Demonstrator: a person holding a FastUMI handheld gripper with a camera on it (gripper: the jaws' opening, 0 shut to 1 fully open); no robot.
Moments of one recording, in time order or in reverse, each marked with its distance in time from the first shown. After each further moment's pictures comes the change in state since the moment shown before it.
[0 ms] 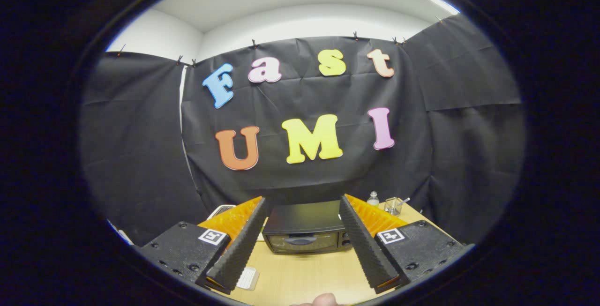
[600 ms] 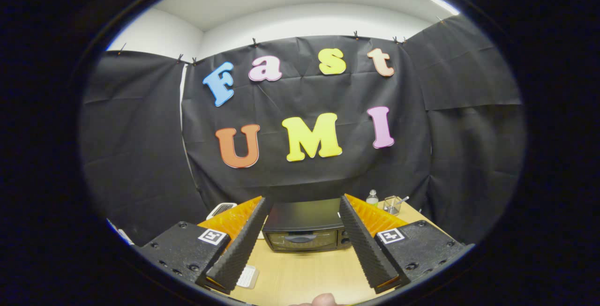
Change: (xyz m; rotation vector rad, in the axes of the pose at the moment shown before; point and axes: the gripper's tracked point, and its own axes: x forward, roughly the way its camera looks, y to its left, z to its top) arm -0.003 0.002 -0.003 -0.005 0.005 0.010
